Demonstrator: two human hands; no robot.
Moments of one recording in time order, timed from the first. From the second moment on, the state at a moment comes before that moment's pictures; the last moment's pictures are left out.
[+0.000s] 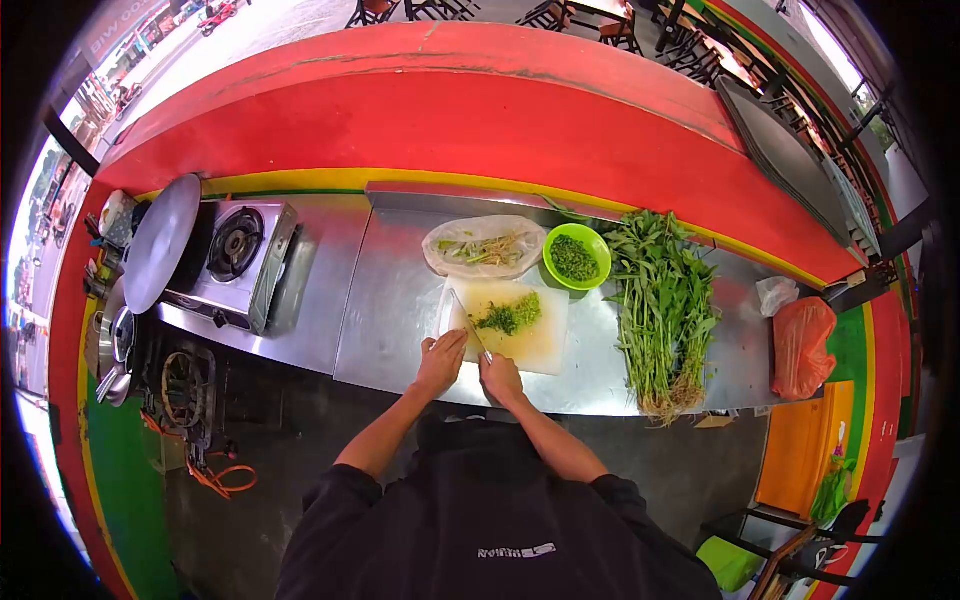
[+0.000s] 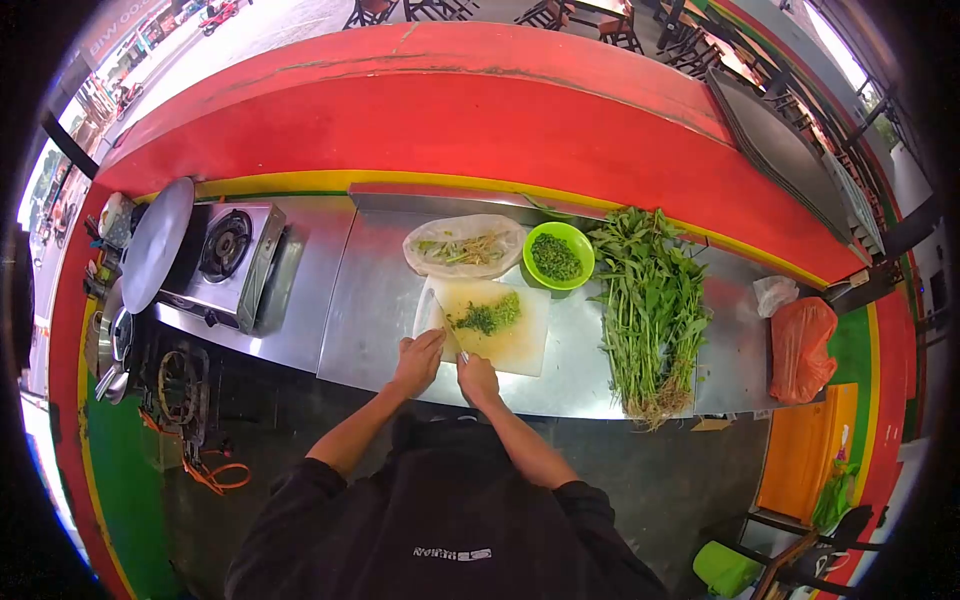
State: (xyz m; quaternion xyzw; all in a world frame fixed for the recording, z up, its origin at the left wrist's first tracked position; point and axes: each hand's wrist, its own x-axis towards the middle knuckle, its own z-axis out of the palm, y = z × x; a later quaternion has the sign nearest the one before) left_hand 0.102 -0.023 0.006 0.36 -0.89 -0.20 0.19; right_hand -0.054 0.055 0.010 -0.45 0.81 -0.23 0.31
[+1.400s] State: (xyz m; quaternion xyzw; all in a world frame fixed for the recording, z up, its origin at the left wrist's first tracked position) left_hand 0.089 -0.041 -0.010 0.42 -0.84 -0.15 0.30; right_hand -0.052 0.071 0.007 -0.45 0.81 -0.21 0.31
